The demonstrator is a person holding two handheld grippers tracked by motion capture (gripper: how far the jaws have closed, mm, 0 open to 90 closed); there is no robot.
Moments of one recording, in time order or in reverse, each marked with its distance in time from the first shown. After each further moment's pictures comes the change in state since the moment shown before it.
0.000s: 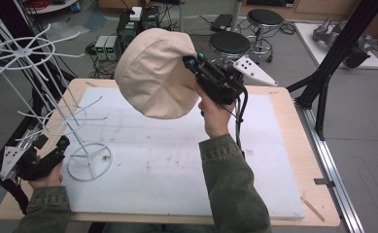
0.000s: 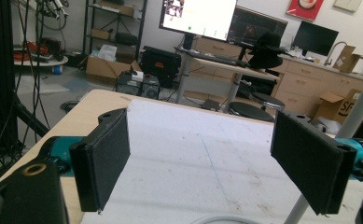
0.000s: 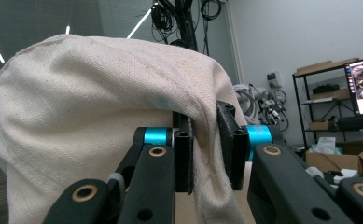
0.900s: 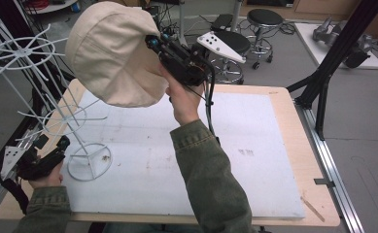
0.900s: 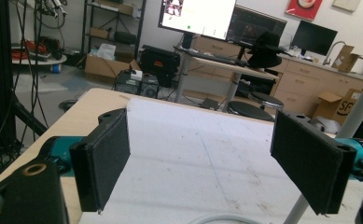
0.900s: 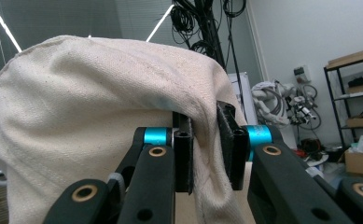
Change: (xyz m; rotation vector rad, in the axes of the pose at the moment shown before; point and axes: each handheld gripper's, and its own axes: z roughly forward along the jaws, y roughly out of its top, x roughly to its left) left arm 0.000 -0.001 0.001 0.003 -0.003 -0.008; right arm 0.036 0.009 0.069 0.002 0.076 0.080
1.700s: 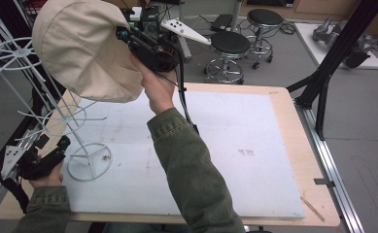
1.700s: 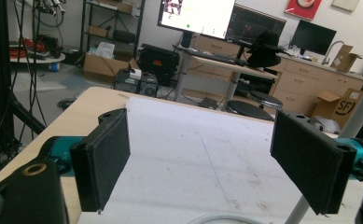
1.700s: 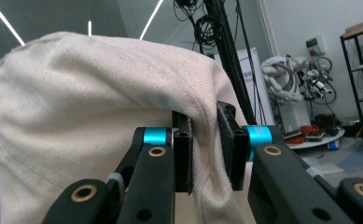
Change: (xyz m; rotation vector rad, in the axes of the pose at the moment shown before) left arm 0.001 -0.001 0.001 0.005 -0.005 0.001; right arm 0.004 -0.015 0.061 0.096 0.008 0.059
